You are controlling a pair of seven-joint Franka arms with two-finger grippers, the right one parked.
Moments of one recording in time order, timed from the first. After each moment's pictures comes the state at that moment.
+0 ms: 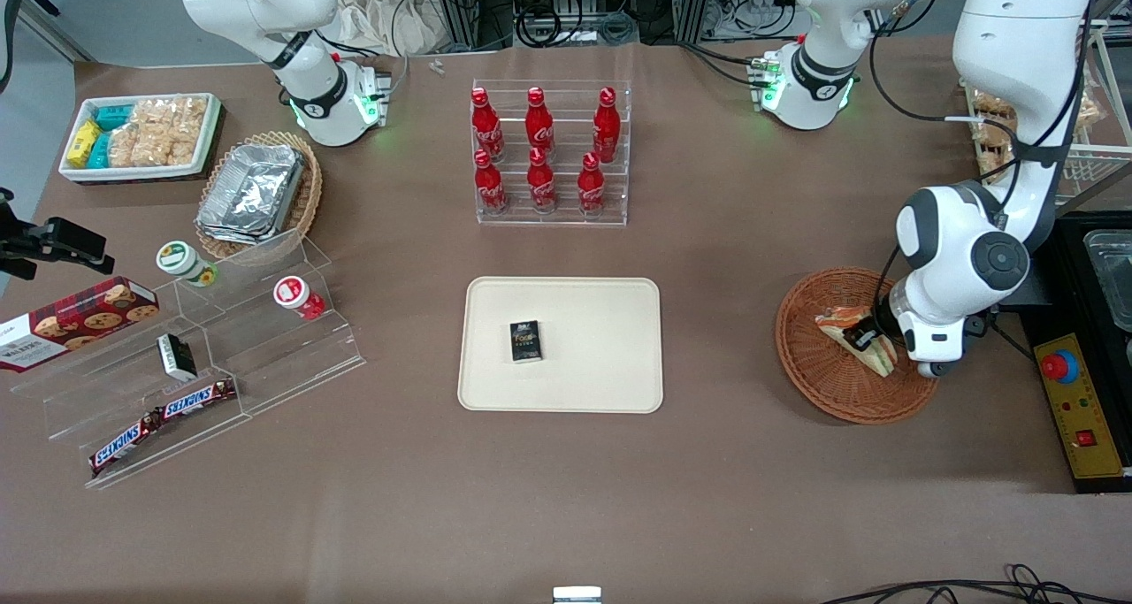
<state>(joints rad) 0.04 0.34 -0.05 -2.15 -0.01 2.48 -0.76</state>
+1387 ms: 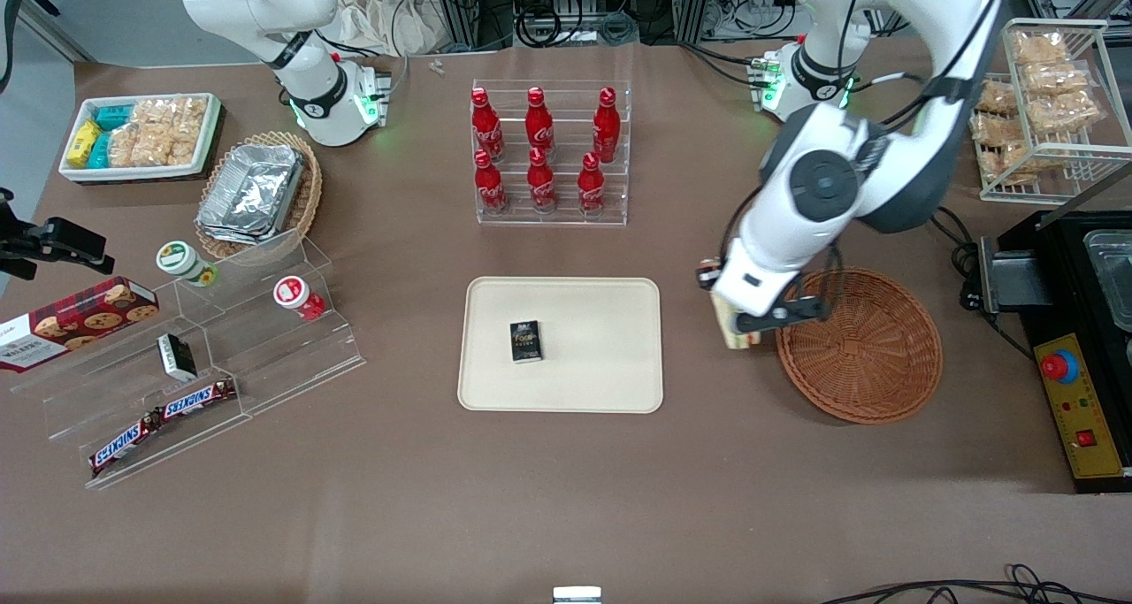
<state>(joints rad) -0.09 0.29 -0.45 -1.81 0.06 2.03 -0.71</state>
